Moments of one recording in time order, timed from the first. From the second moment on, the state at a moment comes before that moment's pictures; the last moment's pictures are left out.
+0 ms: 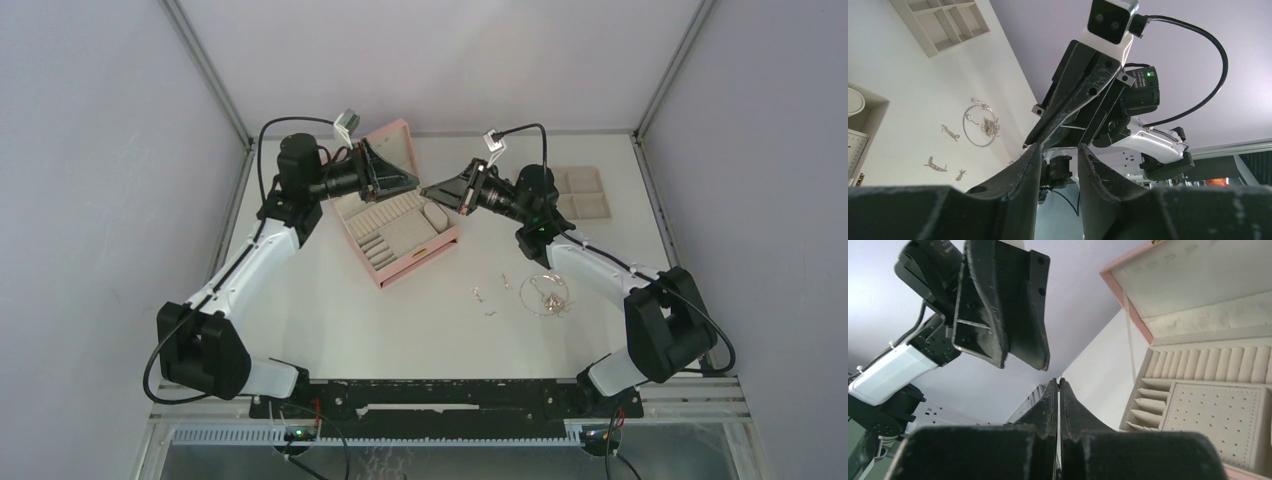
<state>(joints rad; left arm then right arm) -0.29 1.38 1.16 0.09 0.90 -1.01 0.51 1.49 0.97 0.65 -0.63 0.90</state>
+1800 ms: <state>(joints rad) -0.29 1.44 0.96 -0.49 -0.02 -0.68 0.62 1.41 1.28 -0.30 -0.22 0.42</state>
